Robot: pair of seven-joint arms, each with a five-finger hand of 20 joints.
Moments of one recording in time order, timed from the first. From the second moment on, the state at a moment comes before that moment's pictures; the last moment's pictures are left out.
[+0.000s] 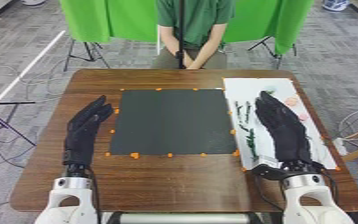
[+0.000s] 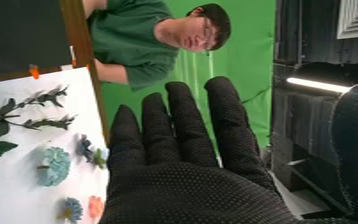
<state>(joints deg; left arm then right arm) 118.2 -82.8 -94.1 -116.1 71.1 -1.0 16.6 -120.7 -83.1 95.1 -123.4 -75.9 -2.2 -5.4</state>
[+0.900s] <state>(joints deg) 115.5 -81.7 -92.2 -114.1 71.5 -1.8 17.7 -118.5 -82.8 96.6 -123.0 -75.6 -6.4 -3.7</state>
